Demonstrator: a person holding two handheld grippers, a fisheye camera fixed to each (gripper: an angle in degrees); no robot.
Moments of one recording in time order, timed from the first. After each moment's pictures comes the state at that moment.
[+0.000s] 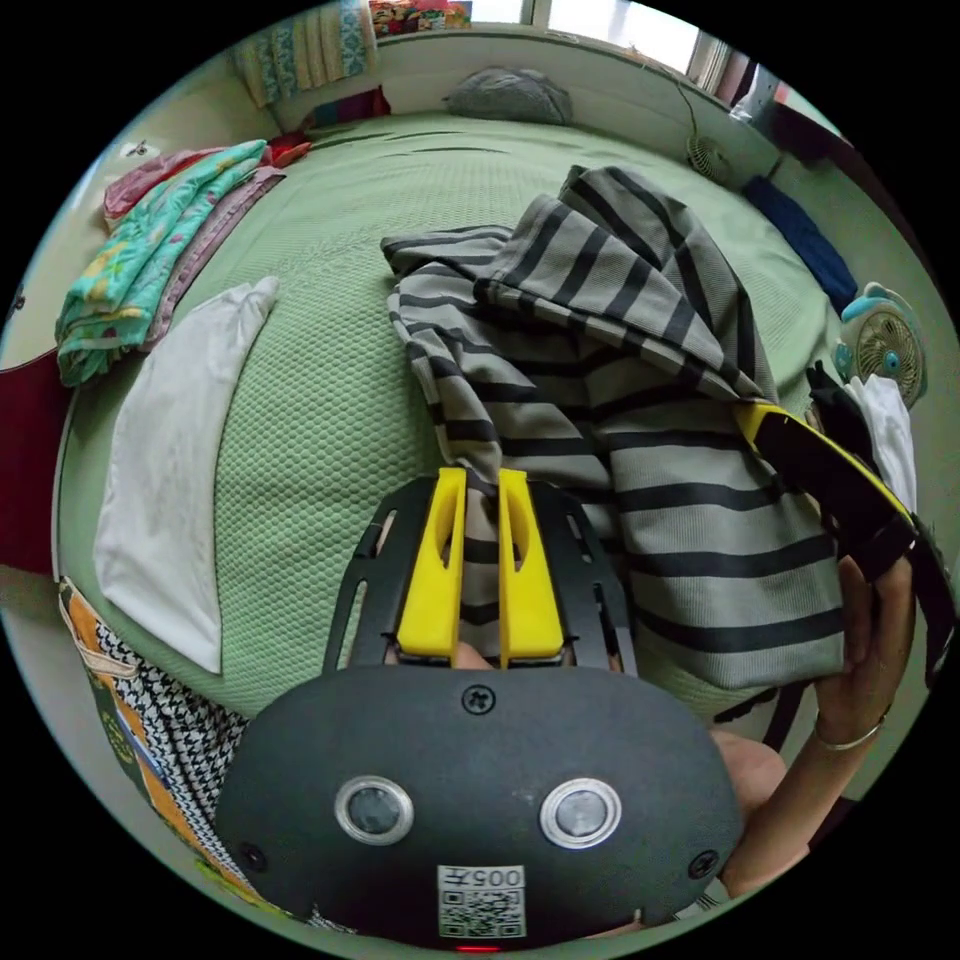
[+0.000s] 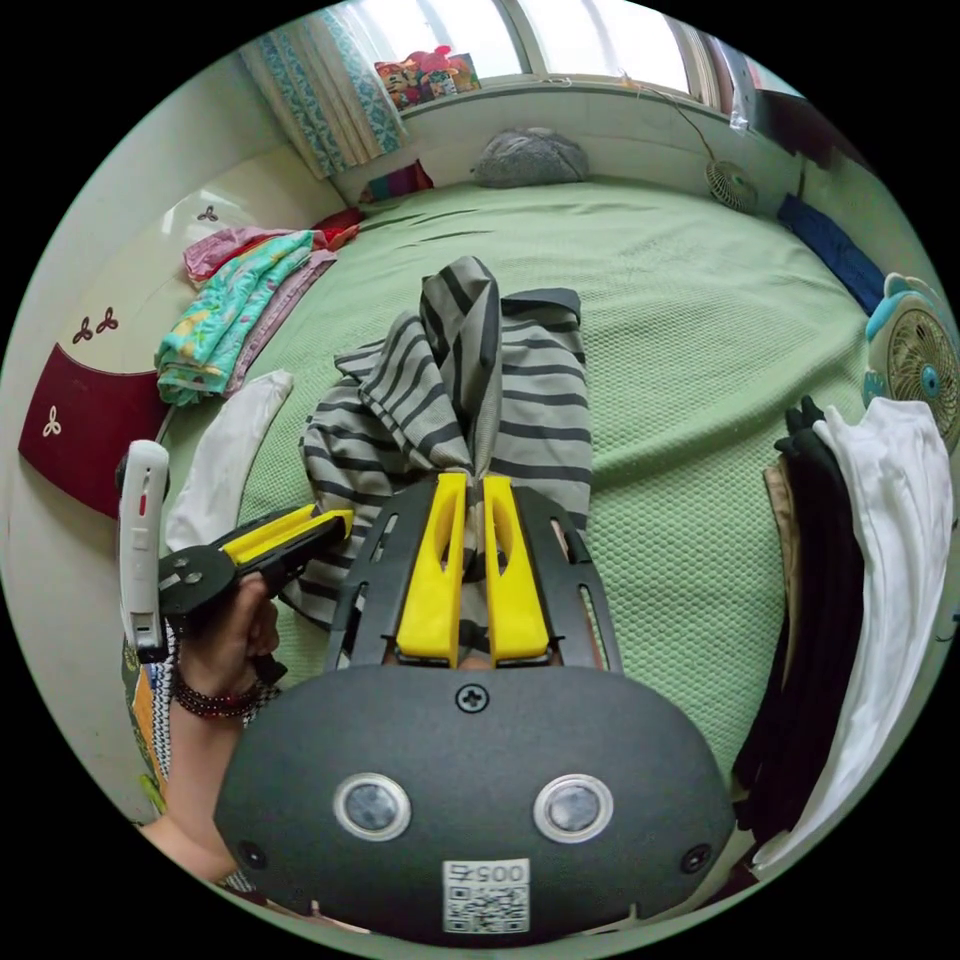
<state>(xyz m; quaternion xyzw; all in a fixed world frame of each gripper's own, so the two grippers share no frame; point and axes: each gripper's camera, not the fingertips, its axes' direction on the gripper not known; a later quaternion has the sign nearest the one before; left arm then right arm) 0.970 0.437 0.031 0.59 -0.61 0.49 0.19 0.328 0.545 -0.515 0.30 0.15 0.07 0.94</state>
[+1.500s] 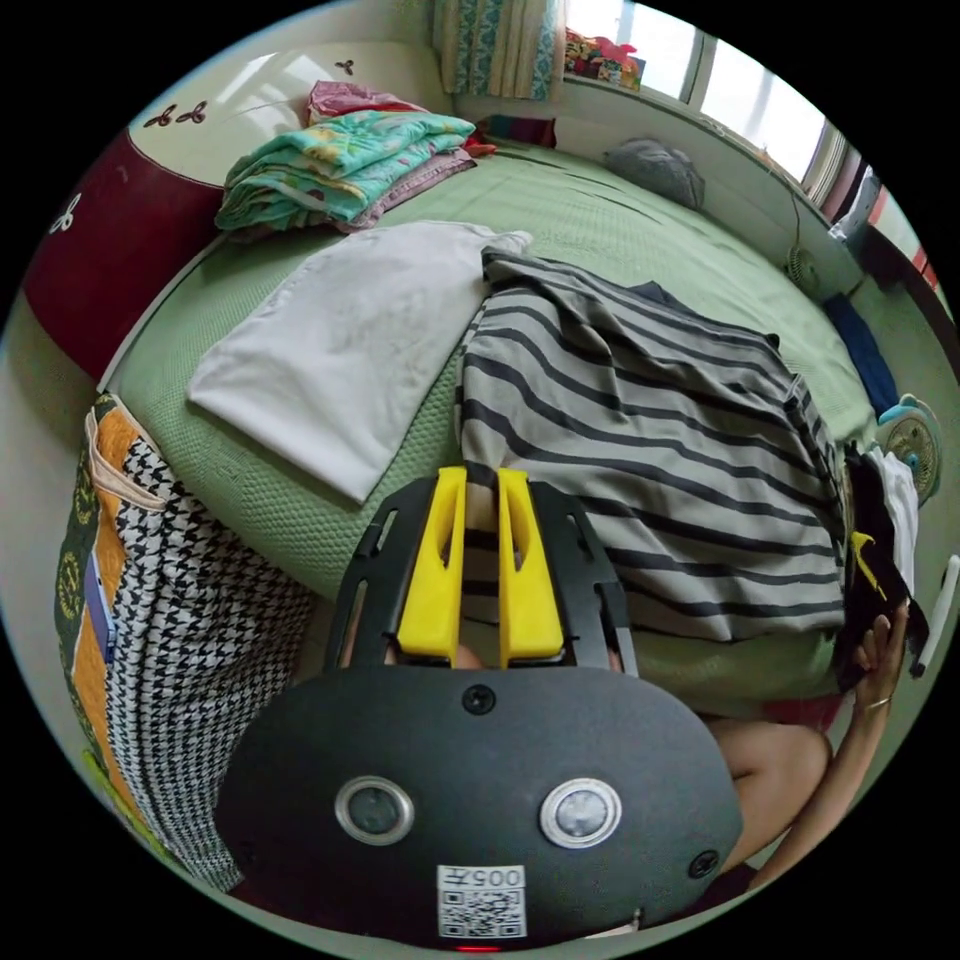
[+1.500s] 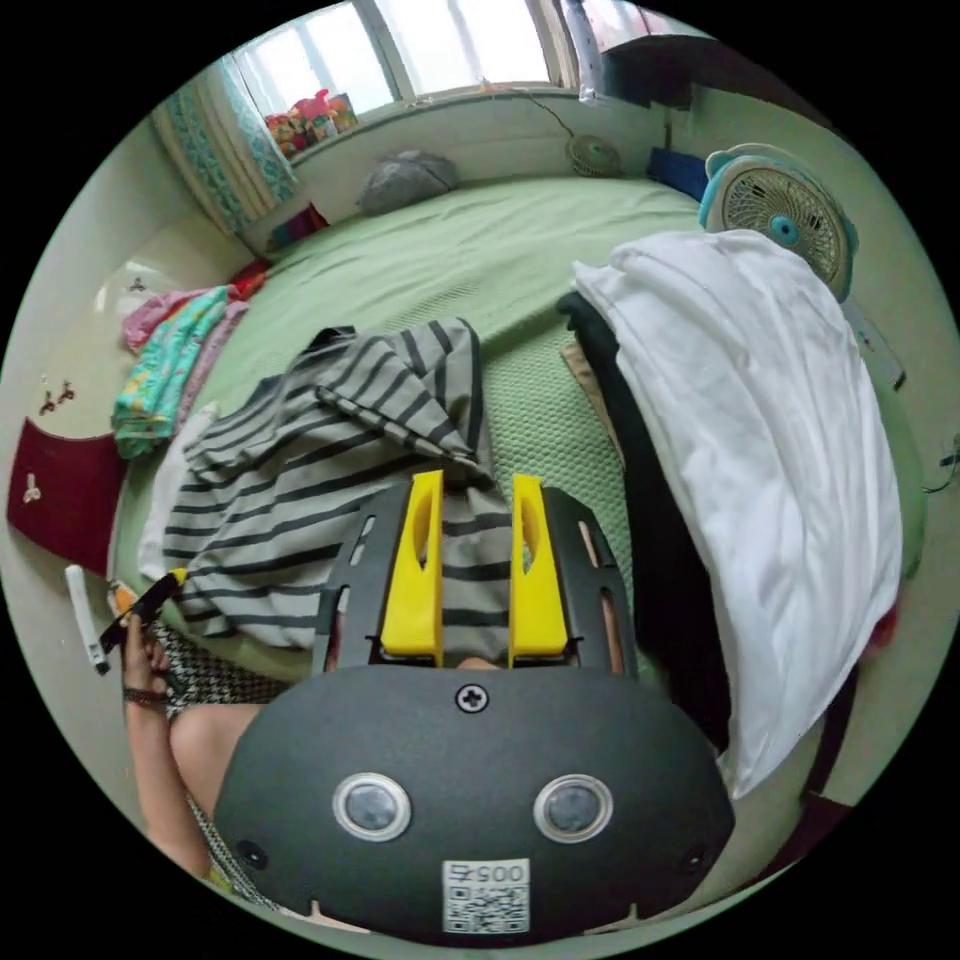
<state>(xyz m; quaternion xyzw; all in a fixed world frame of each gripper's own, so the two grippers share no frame) 0.793 0.524 -0.118 0.70 -0.49 0.48 0.20 0.425 0.726 -0.541 0.35 0.16 0.18 0.91</state>
